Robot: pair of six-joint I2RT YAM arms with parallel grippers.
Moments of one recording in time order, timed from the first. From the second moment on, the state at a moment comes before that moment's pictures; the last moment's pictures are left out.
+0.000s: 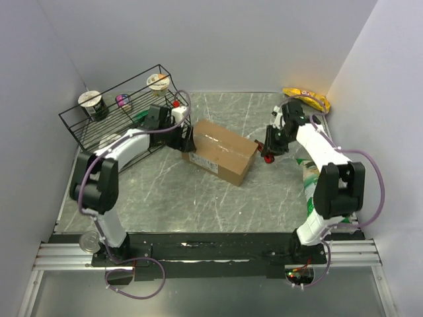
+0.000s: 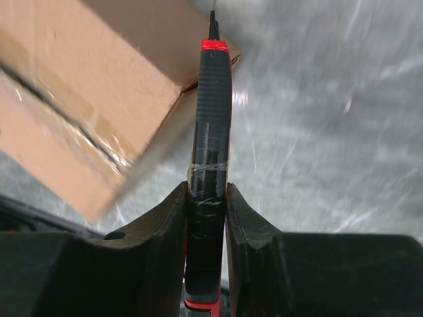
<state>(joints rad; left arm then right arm) -0.34 1.81 1.31 -0.29 0.50 -0.01 0.09 1.64 1.31 -0.84 -0.32 0.18</state>
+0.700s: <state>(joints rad) -0.37 1.58 1.30 -0.85 0.72 0.40 0.18 1.90 1.61 -0.77 -0.33 0.19</state>
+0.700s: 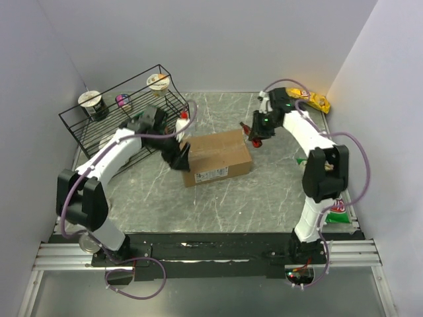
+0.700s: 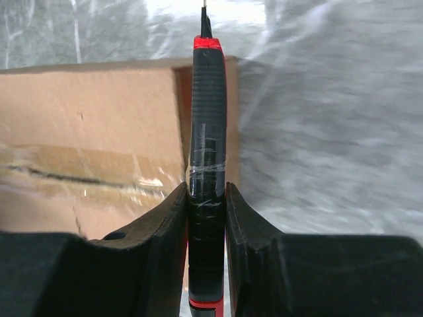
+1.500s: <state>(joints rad) -0.42 1.71 1.43 -0.59 0.79 0.53 0.07 1.40 1.10 -0.64 -0.08 -0.16</state>
